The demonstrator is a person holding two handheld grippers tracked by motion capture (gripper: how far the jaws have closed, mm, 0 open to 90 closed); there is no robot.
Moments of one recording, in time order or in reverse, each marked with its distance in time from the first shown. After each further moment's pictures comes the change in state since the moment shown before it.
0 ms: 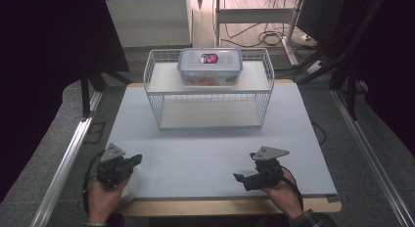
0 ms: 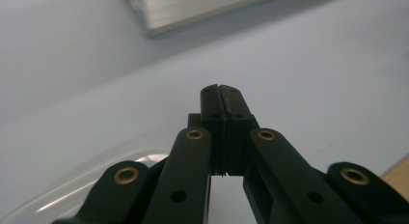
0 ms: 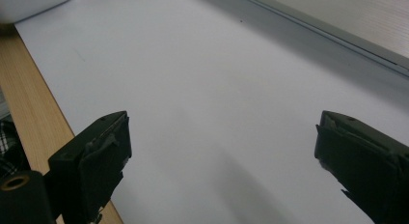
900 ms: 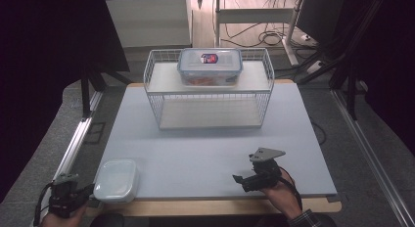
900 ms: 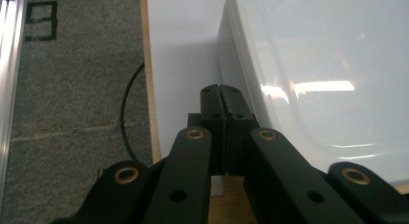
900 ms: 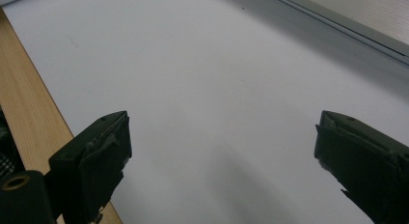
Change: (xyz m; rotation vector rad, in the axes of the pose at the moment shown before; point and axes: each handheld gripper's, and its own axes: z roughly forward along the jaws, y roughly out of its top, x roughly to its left) left arm 0.058 -0.086 -0.051 0.224 0.181 -0.279; right arm 0.003 -0.002 0.006 0.041 -0.013 -0.016
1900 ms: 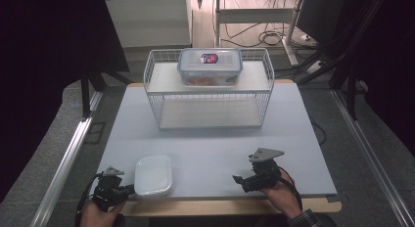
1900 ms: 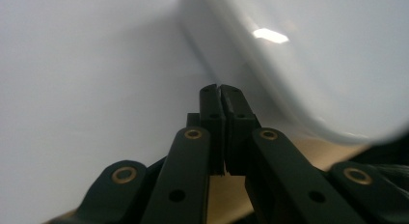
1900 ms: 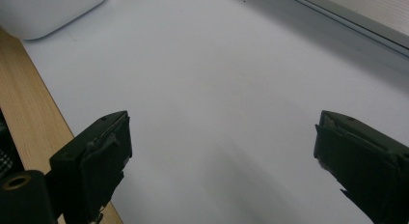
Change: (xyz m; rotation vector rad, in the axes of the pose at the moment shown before) left arm -0.089 0.023 0.033 0.126 -0.217 0.168; right arm -0.001 -0.001 0.002 0.017 0.003 -0.001
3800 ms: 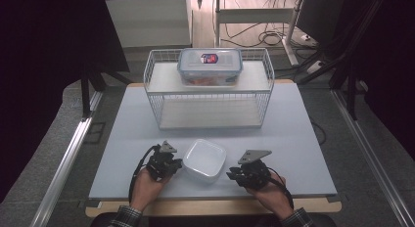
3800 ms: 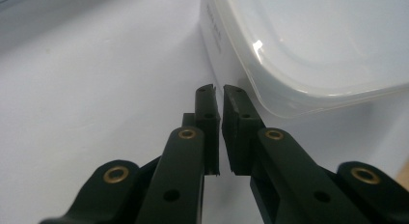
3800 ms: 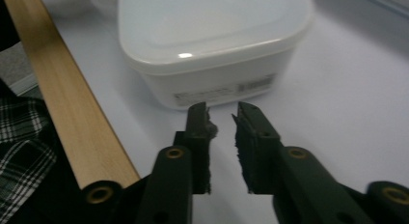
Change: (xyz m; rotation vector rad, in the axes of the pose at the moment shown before) left arm -0.072 0.098 0.080 -0.085 -0.118 0.312; right arm 0.021 0.014 0.014 0.059 0.096 -0.005
